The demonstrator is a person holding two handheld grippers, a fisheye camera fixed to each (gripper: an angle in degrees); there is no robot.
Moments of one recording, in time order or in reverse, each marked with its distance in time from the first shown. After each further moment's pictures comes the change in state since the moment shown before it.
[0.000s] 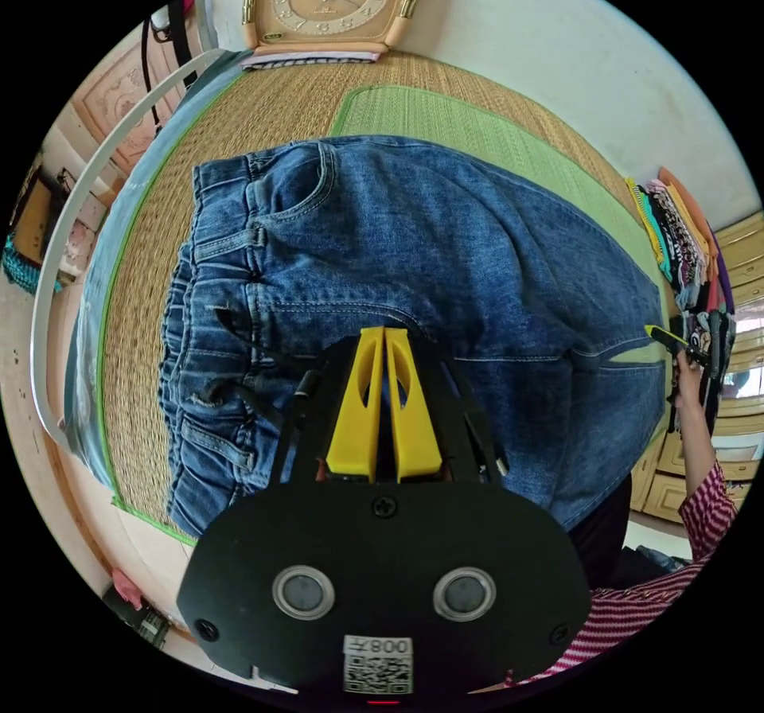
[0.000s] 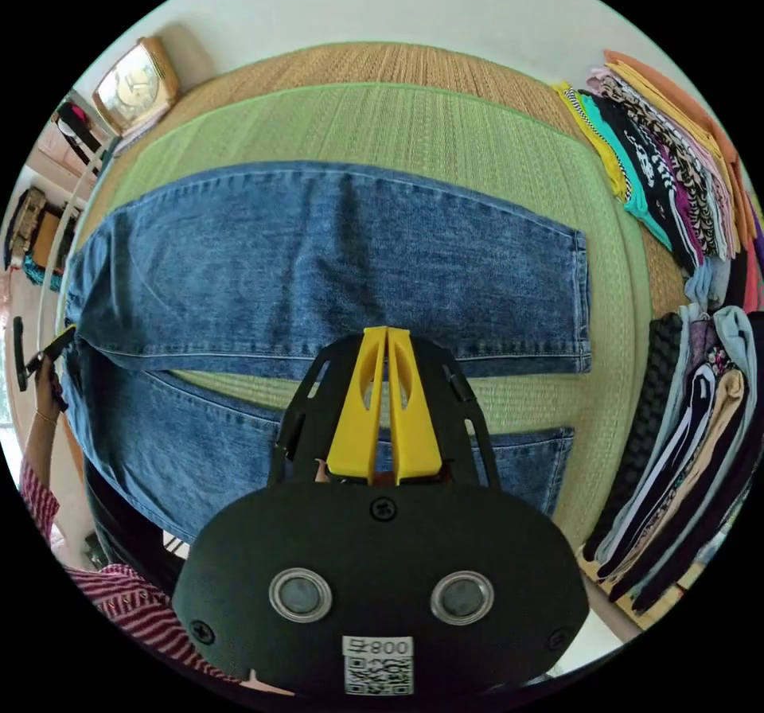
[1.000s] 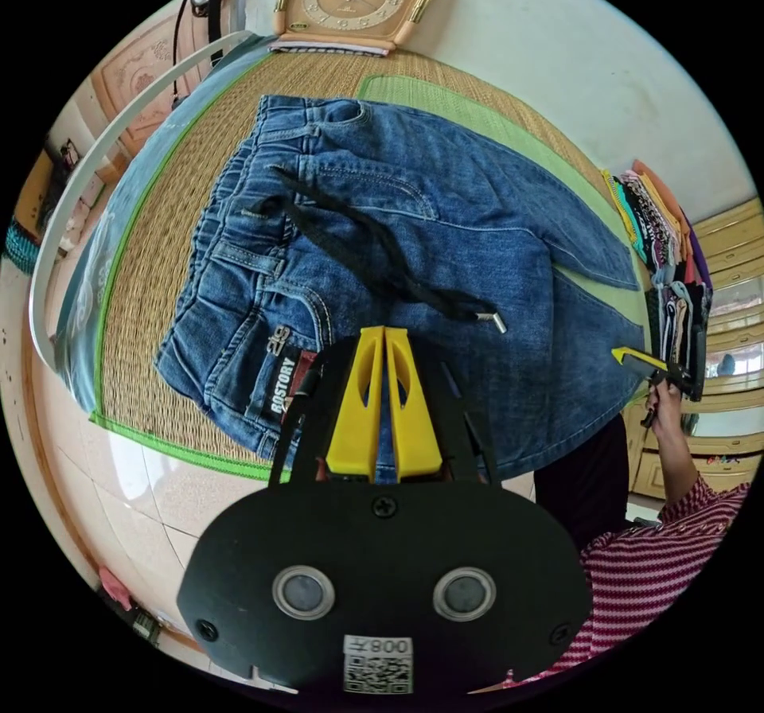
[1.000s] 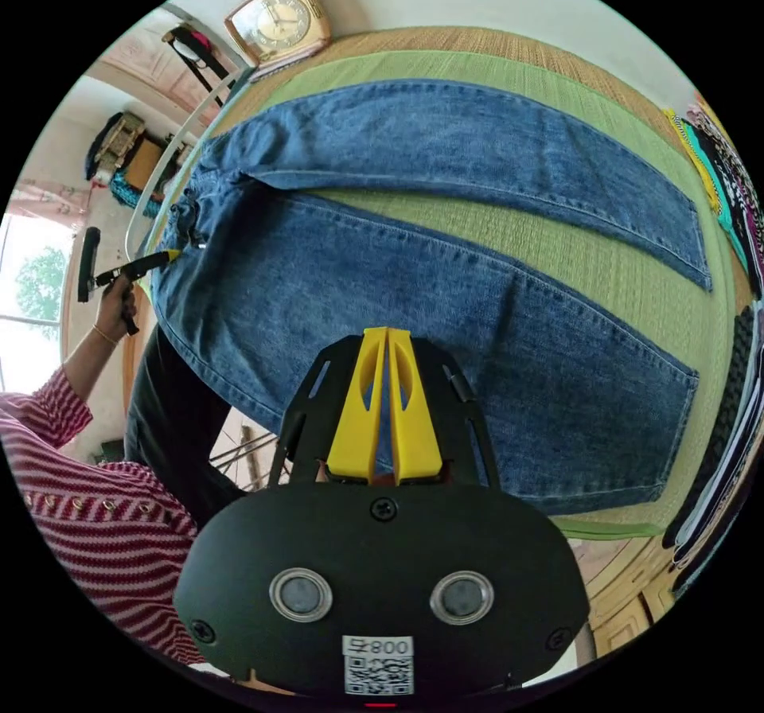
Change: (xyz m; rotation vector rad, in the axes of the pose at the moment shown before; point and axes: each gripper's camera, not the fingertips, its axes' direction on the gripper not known) left arm -0.047 0.093 -0.013 0.047 0.099 -0.011; right arm -0.116 0.076 -0.136 -0.019 -0.321 -0.200
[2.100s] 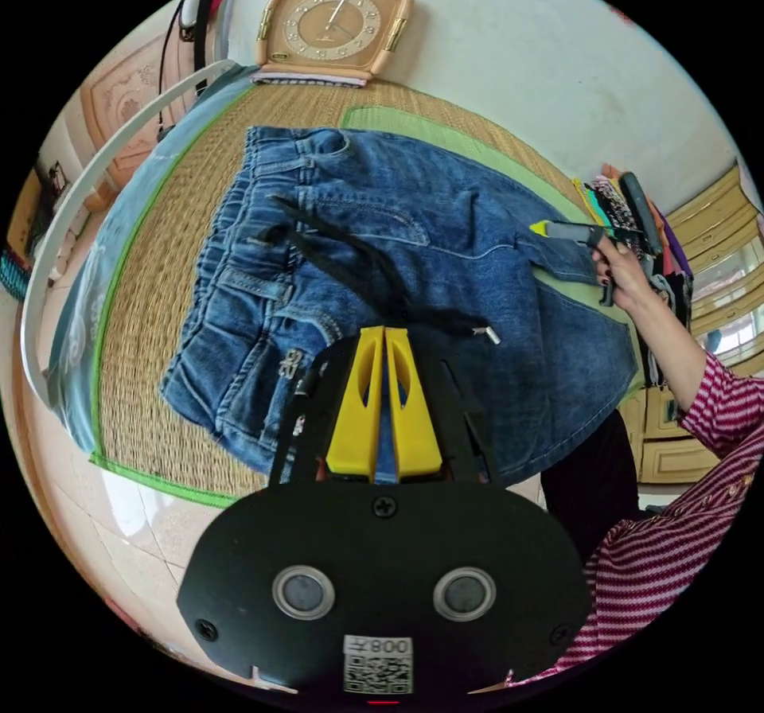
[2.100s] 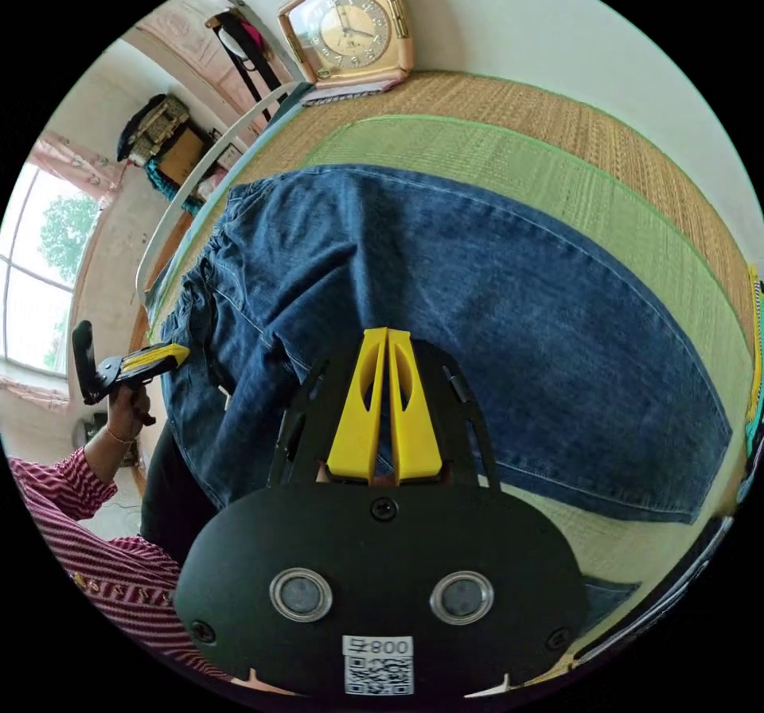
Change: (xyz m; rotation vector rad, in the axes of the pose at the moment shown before) left arm -0.011 0.034 0.011 0.024 0.040 0.031; right arm -0.110 -0.227 0.023 -0.010 -0.004 -0.165
